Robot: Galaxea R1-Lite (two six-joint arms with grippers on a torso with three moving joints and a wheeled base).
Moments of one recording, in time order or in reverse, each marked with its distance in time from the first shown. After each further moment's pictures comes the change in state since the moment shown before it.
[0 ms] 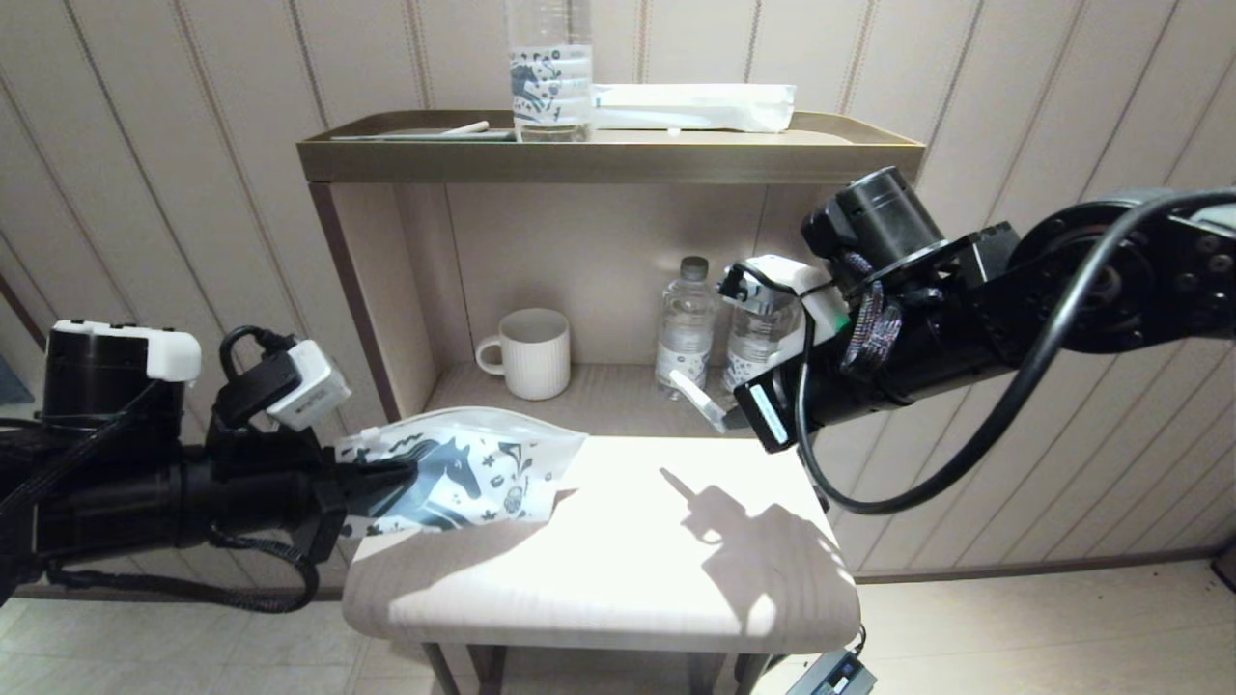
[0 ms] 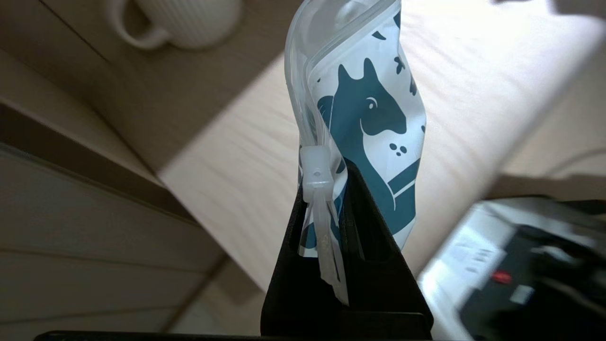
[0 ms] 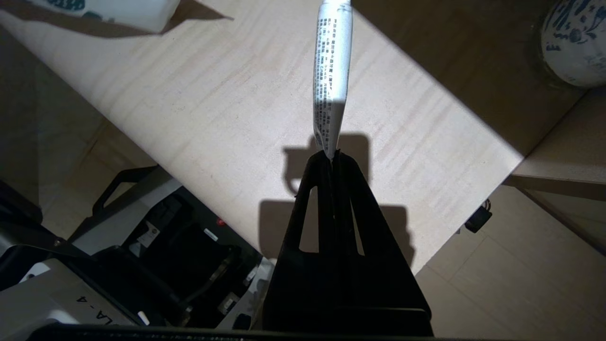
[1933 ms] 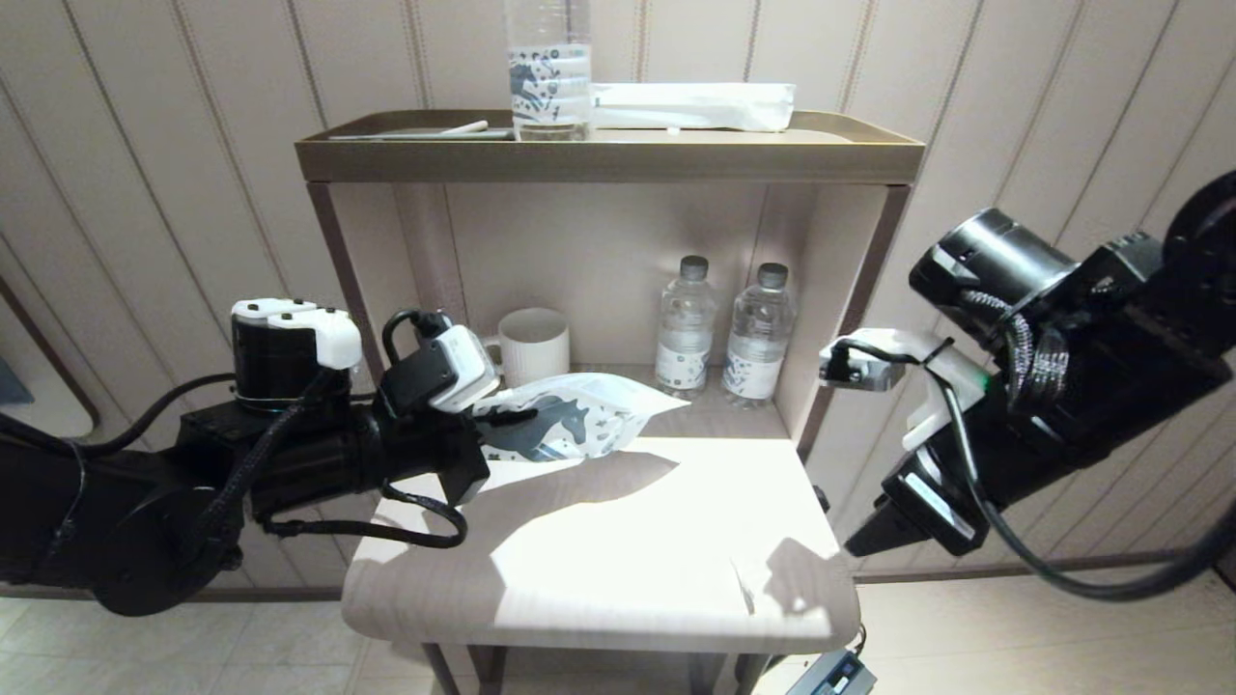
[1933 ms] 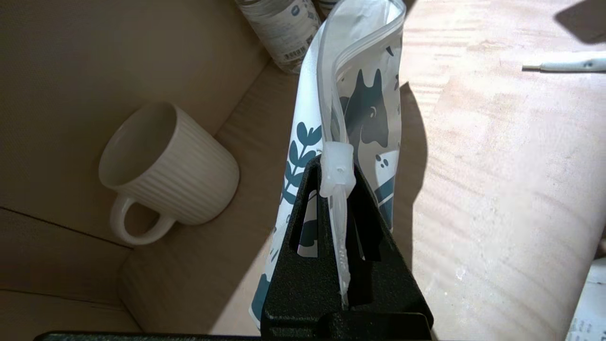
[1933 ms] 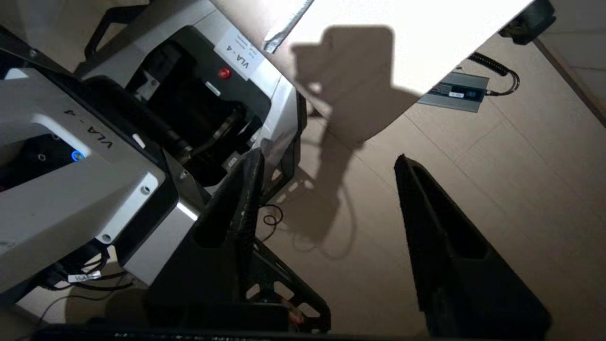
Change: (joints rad) left arm -0.233 0.215 -0.075 -0.374 0.080 0.088; right arm -0.088 -0.122 0.072 0.434 0.053 -0.162
